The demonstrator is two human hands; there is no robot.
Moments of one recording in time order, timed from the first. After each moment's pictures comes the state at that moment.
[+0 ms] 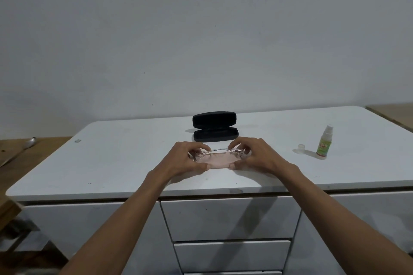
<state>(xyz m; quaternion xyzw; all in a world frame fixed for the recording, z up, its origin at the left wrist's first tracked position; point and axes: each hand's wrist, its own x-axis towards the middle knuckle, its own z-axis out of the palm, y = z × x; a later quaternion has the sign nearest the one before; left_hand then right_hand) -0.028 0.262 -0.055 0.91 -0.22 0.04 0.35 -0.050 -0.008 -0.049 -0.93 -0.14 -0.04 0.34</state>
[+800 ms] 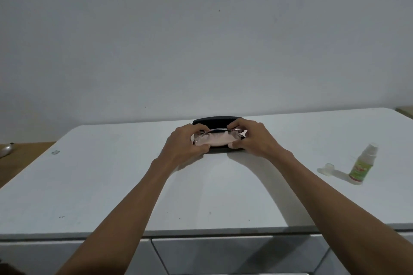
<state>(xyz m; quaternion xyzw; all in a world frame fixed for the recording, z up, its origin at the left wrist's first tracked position) 0.085 0.252 -0.044 0.92 -0.19 0.12 0.32 0.073 0.003 -0.043 -0.90 -0.10 -0.08 0.43</state>
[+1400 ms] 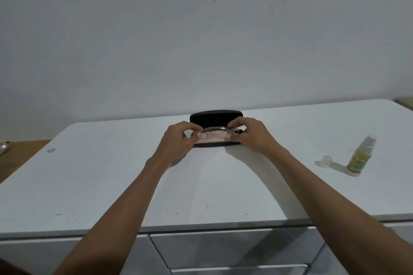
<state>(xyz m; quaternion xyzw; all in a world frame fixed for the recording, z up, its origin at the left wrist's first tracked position) 0.092 0.257 -0.061 0.89 -0.17 0.12 0.41 0.073 0.003 -0.055 -0.89 -0.06 -0.07 0.45</state>
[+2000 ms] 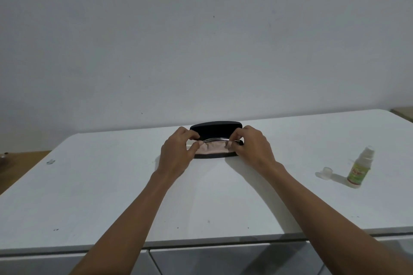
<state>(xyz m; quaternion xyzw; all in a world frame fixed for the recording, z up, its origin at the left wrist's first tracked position) 0.087 0.248 -0.063 0.90 -0.17 0.25 0.32 0.066 0.017 -0.058 -0.92 -0.03 -0.18 0.33</state>
